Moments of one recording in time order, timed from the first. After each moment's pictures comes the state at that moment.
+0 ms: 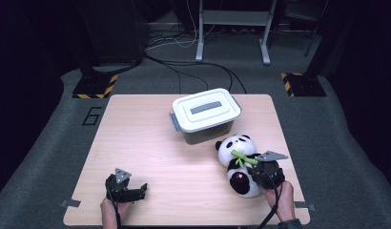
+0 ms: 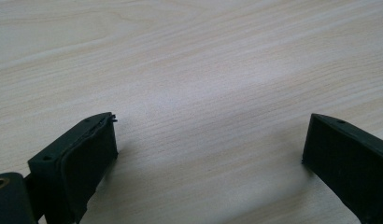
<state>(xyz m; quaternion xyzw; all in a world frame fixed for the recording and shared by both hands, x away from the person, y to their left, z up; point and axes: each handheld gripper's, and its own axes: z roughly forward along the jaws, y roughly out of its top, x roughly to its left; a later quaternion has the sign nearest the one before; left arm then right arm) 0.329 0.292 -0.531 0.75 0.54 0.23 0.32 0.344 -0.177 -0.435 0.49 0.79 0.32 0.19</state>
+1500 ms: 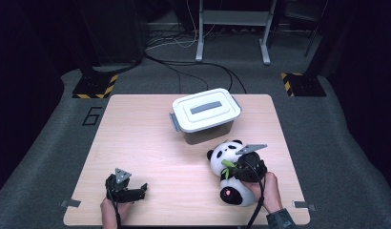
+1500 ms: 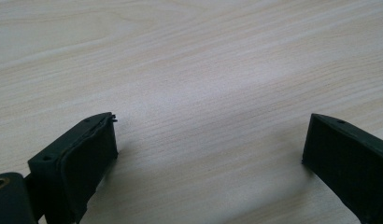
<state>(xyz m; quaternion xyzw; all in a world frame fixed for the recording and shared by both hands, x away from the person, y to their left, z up) 0.329 0.292 -0.531 0.75 0.54 0.23 0.32 0.362 -0.131 -0.419 0.43 0.84 0.31 0.12</state>
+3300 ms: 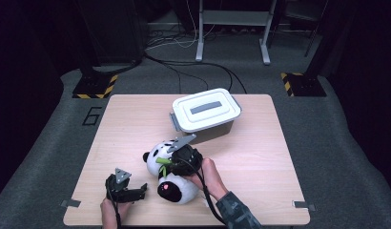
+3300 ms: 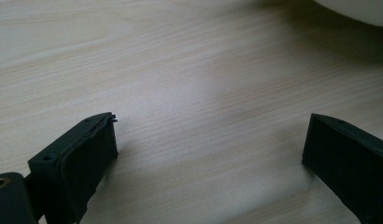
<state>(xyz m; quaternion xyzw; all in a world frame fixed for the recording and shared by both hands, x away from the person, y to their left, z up) 0.329 0.292 -0.531 0.75 0.54 0.23 0.32 0.377 0.042 -0.392 0.23 0.89 0.38 0.08</state>
